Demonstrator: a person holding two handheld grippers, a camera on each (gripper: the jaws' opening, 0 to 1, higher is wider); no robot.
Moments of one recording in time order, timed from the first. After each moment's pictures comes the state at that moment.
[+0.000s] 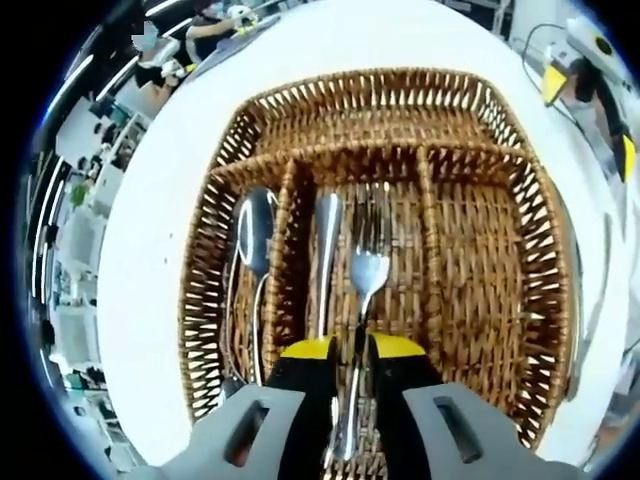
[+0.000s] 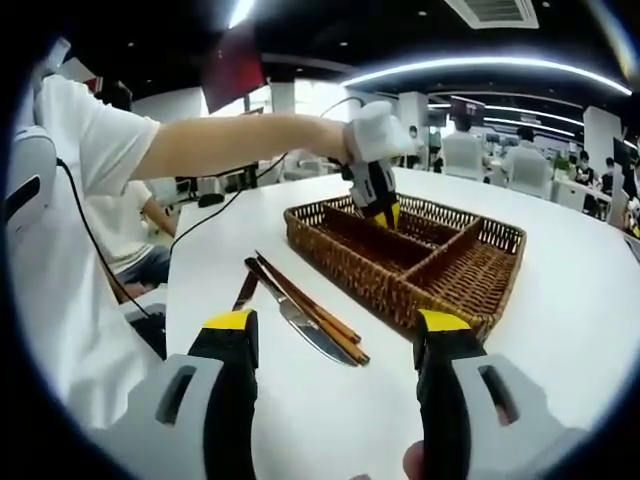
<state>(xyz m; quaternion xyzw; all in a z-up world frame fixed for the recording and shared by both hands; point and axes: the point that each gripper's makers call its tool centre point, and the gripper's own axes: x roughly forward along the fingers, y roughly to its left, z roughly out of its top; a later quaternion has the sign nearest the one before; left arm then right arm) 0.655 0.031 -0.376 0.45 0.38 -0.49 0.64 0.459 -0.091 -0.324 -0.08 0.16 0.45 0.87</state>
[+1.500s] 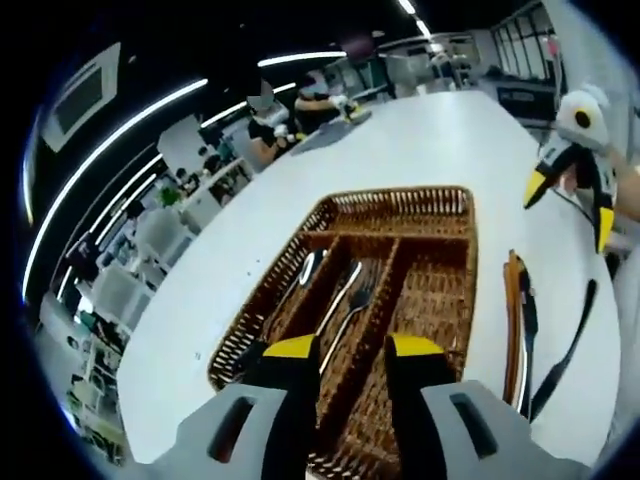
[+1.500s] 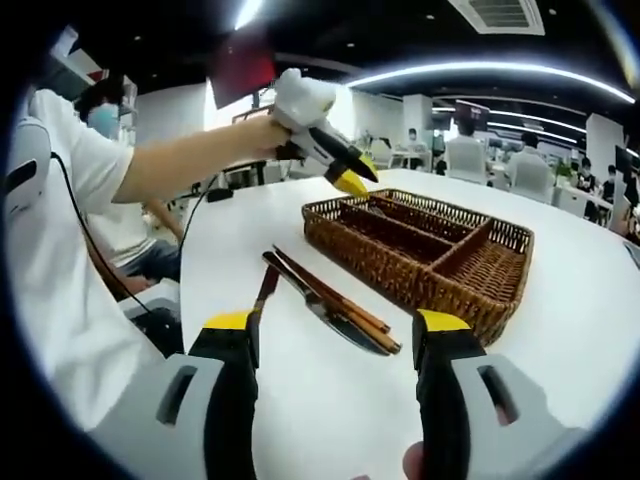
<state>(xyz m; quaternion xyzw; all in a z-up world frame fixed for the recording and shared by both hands) 0.586 0.060 -0.296 0.31 0.20 -0.42 0.83 0.430 -0.079 -0.329 -0.09 0.15 0.45 0.87</state>
